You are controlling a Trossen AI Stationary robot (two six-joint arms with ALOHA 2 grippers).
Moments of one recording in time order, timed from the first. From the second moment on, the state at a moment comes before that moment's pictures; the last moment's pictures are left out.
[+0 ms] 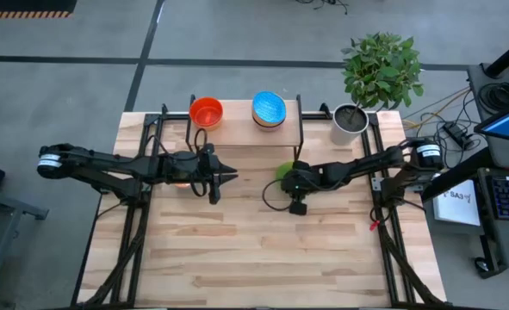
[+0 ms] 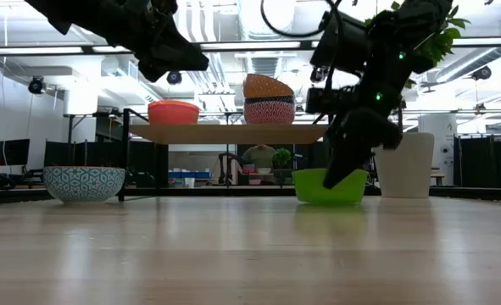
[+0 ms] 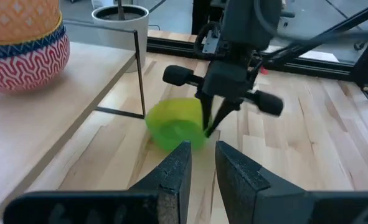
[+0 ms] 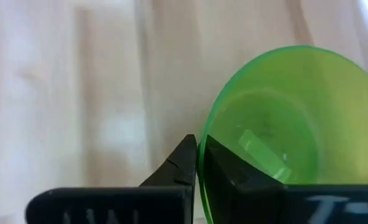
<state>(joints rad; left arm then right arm) 0.00 1.12 0.67 0.09 -0.17 -0.13 -0.02 1.61 0.84 -0.25 0.09 0.04</state>
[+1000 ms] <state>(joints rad) -0.04 1.37 0.71 0.55 0.39 -0.06 -0.01 1.55 0.84 0.31 -1.00 -0.17</state>
